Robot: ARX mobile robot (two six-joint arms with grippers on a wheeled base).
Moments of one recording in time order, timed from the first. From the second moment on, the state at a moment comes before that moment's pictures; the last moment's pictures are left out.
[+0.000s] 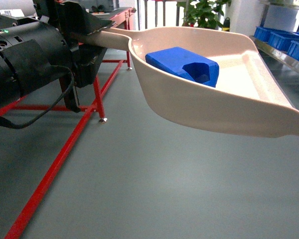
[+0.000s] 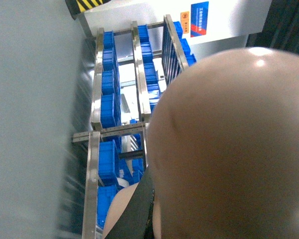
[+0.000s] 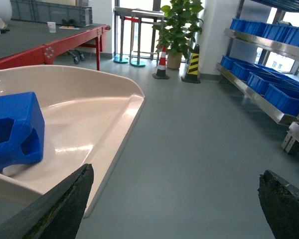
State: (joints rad) left arm -0.29 1.77 0.72 1.18 0.16 -1.44; right arm 0.84 0.80 0.23 0.57 0.92 -0.05
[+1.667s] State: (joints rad) left arm -0.29 1.77 0.72 1.19 0.16 -1.44; right arm 0.84 0.80 0.23 0.58 0.92 -0.05
